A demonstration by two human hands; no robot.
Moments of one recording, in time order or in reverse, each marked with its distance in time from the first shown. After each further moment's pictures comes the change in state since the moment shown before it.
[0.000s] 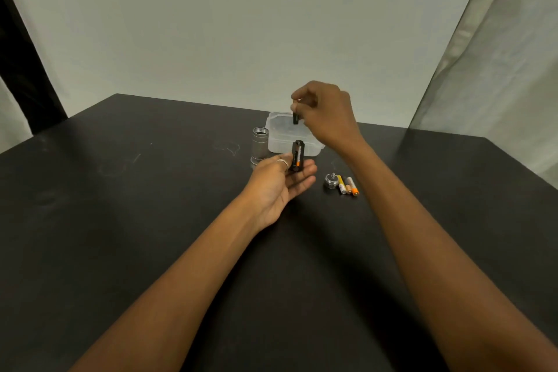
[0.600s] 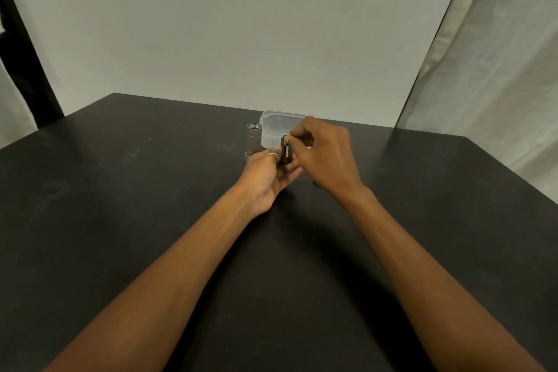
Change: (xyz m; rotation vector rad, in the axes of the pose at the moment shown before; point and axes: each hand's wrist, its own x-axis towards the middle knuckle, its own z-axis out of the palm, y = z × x) left_hand -0.004 0.000 0.001 0.003 0.005 0.046; right_hand -0.083 -0.003 -0.004 -0.054 0.119 -0.207
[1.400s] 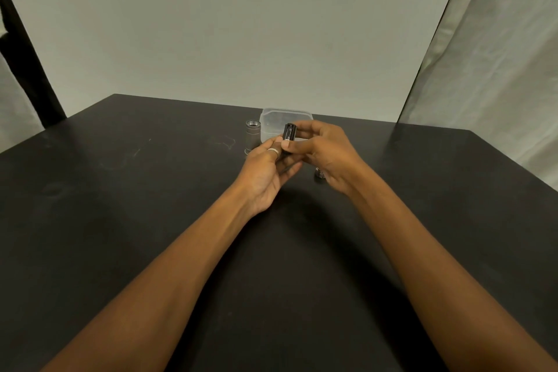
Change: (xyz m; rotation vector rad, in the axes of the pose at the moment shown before) left_hand 0.000 -0.002 -0.006 0.019 -0.128 0.093; right_hand 0.008 0.005 -0.004 0.817 -0.255 0.739
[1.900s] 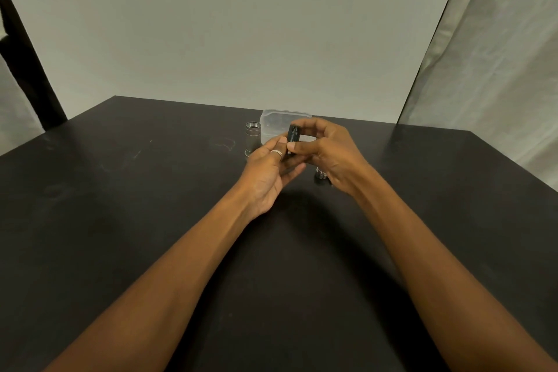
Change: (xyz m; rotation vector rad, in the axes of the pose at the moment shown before) left_hand -0.002 -0.001 0.002 0.005 -0.018 0.023; right_hand -0.002 -0.001 -0.007 0.008 -0.019 -0.066
